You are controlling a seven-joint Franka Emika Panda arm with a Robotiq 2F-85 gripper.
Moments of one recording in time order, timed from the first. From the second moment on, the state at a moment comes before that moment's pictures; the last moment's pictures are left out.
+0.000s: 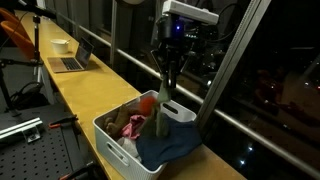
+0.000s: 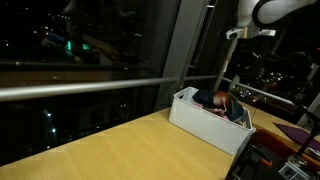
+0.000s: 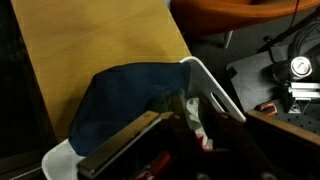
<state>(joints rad) -0.05 0.14 -0.06 -1.84 -0.54 1.83 -1.21</state>
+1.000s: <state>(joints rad) -0.08 0.24 -0.07 -1.81 -0.64 2.05 -1.26</state>
